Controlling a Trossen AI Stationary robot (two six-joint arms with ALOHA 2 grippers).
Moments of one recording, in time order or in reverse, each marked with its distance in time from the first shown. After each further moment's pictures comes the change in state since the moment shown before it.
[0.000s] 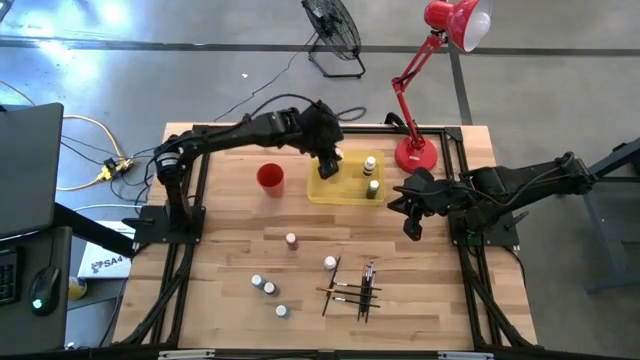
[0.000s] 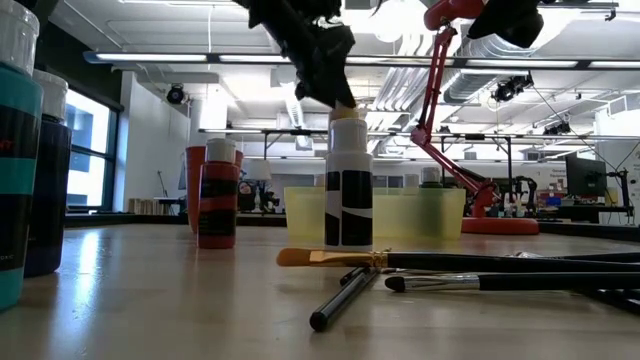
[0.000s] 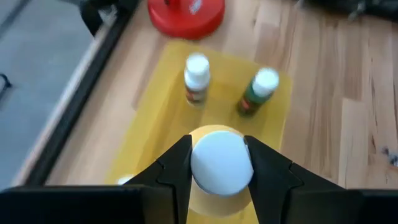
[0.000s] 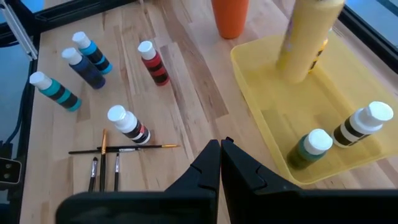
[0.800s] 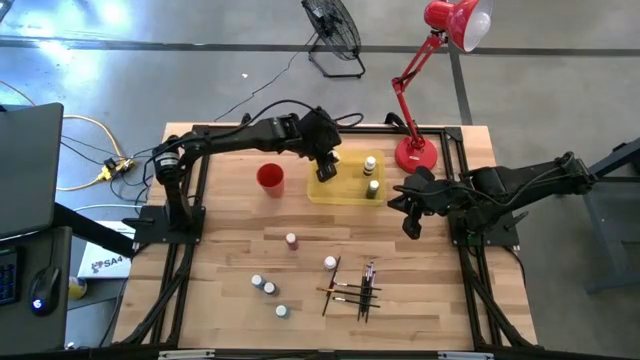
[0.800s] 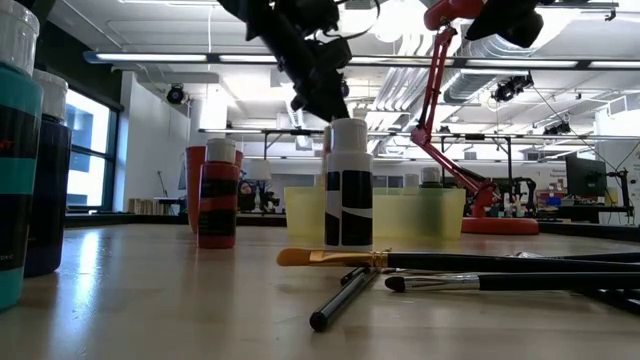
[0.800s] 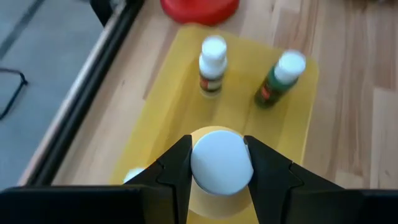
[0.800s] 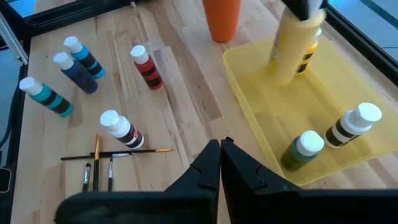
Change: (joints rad) left arm 0.002 -0.006 -0.099 0.099 -0.047 0.026; right arm 0.000 0.000 0.000 0.000 0.034 0.009
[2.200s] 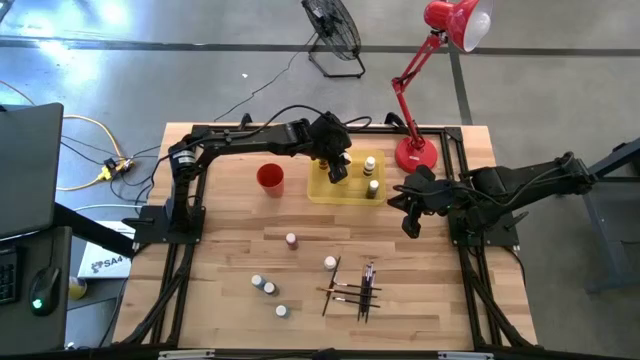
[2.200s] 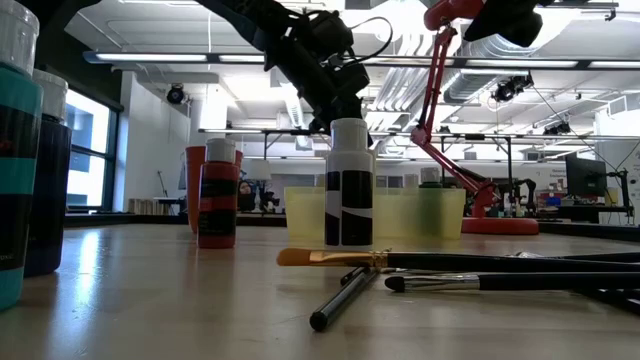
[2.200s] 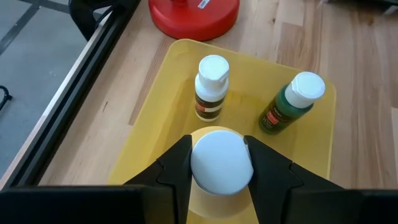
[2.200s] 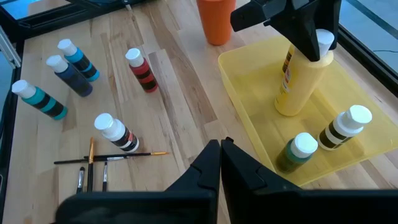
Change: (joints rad) left arm 0.008 0.130 0.003 0.161 0.043 0.000; right arm 0.000 0.000 0.000 0.002 0.023 -0.004
